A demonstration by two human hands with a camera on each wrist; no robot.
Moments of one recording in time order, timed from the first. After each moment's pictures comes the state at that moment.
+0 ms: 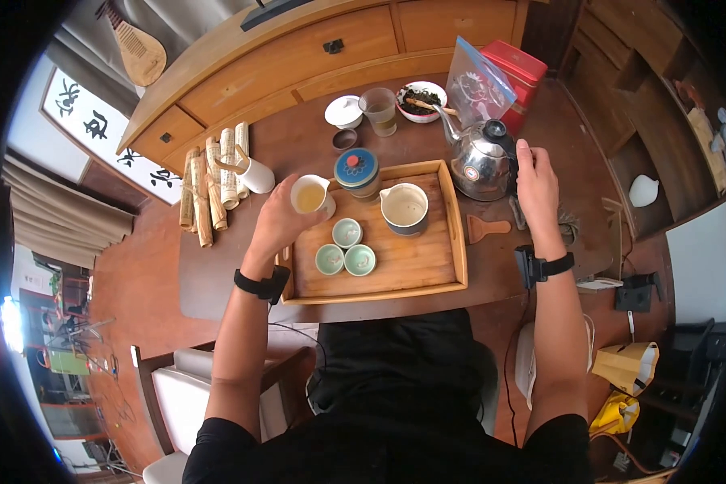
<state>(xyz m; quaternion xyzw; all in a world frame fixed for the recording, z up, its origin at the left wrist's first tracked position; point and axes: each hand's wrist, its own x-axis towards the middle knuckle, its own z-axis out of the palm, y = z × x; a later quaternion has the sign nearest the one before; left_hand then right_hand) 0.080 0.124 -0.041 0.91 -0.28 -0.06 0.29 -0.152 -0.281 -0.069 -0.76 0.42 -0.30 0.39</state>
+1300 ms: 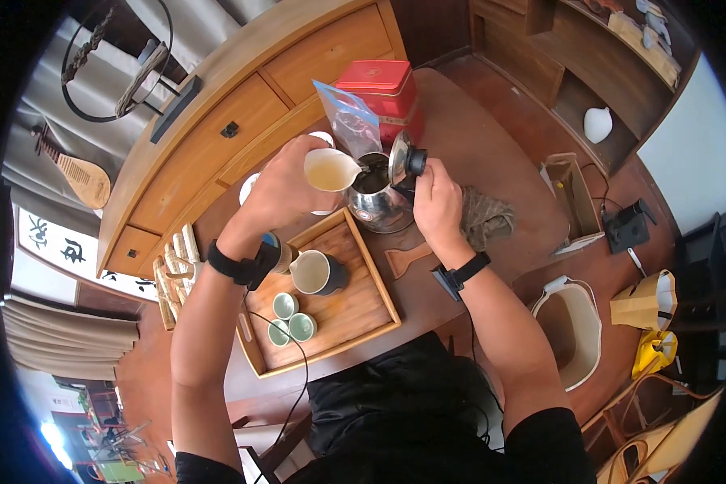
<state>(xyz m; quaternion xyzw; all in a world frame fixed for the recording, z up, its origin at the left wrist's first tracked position) 0.044 -0.139 0.066 0.79 -0.56 -0.11 0.23 -0.143 -0.285 -0.119 -0.69 0.35 -0.48 0.41</state>
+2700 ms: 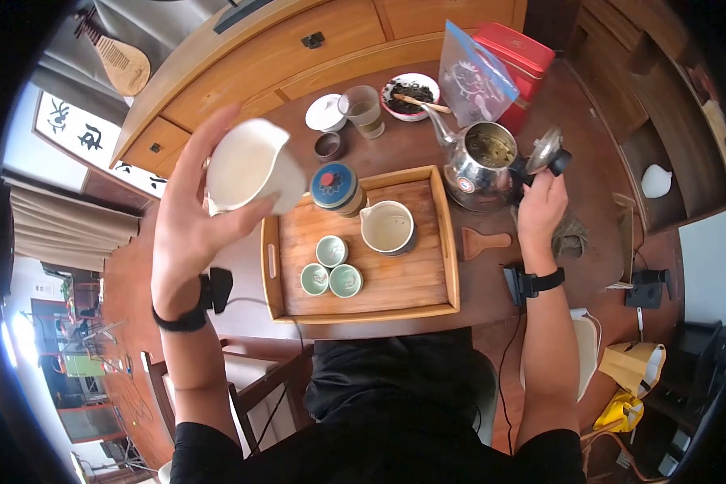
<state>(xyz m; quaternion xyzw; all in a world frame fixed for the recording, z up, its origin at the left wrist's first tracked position) 0.052 0.072 0.125 0.80 -0.43 -0.04 0.42 -0.148 -0.292 -0.132 -0.63 0.36 -0.47 0.49</state>
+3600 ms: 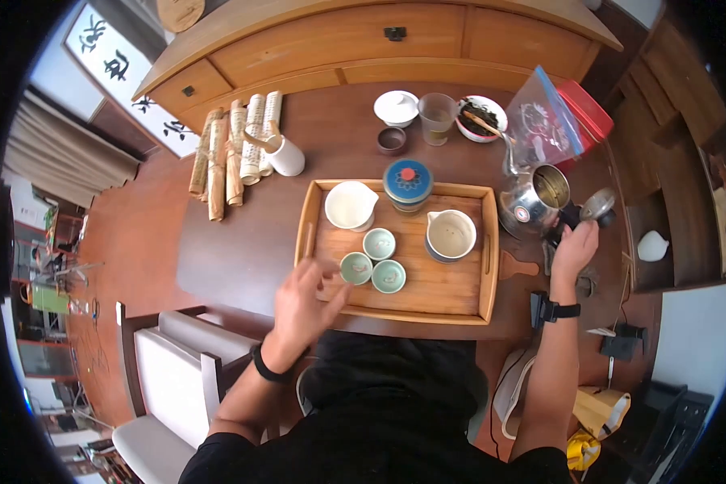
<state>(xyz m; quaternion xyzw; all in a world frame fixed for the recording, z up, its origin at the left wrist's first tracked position) -0.043 0.183 -0.050 0.89 -0.30 0.05 0.34 -0.156 -0.321 -0.156 -0.64 0.37 -0.48 0.46</state>
